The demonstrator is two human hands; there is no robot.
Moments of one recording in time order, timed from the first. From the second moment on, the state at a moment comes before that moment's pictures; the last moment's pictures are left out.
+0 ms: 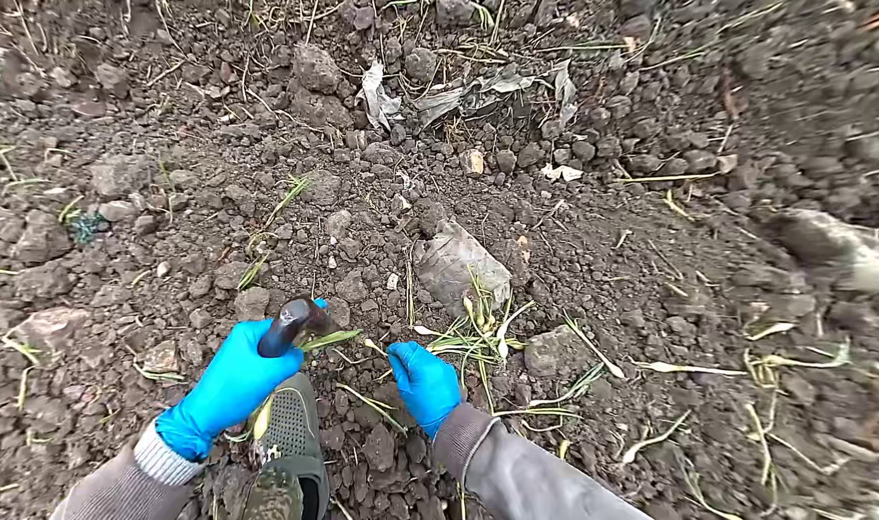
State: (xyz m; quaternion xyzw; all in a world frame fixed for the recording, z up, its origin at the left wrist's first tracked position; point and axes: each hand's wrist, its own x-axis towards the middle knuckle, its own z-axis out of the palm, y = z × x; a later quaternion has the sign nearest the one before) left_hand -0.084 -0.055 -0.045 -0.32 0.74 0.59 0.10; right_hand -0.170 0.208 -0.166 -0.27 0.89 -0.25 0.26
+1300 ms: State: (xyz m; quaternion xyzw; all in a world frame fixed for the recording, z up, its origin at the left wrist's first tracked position) left_hand -0.122 -0.087 -0.004 -0.22 0.75 0.63 -0.03; right_hand -0.232 0.169 -0.163 -0.22 0.89 -0.12 0.38
